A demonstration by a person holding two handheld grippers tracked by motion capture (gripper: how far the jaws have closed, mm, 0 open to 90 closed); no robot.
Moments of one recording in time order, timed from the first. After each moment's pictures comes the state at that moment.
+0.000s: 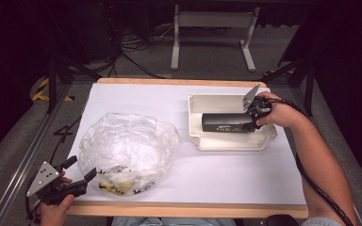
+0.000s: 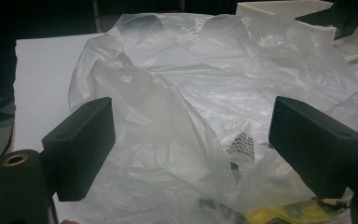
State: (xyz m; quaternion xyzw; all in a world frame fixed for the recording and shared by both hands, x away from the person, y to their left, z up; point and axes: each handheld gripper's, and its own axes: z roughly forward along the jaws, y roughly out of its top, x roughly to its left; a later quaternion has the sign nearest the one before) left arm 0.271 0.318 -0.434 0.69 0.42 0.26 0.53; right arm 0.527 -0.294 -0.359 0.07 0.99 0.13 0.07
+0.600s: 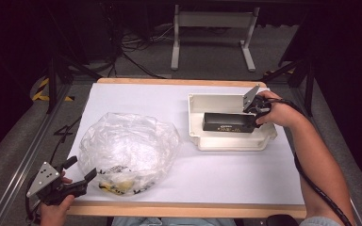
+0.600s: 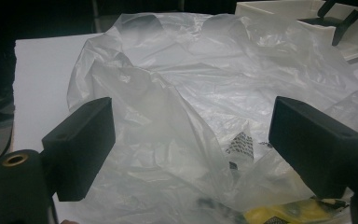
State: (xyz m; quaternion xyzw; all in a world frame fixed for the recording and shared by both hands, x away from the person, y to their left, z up) left arm 0.271 0.317 -0.434 0.69 0.42 0.26 0.53; right arm 0.532 -0.297 -0.362 0.07 0.98 0.13 0.11
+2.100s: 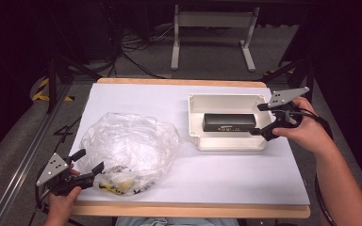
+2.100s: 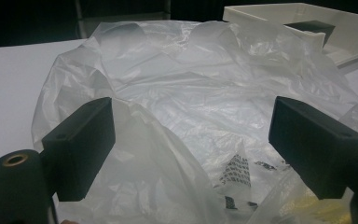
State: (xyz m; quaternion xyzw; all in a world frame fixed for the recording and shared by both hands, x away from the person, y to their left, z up) left arm 0.295 0.304 -0.431 0.70 0.40 0.24 0.54; right arm 0.413 -0.303 -0.285 0.23 0.89 0.35 0.17
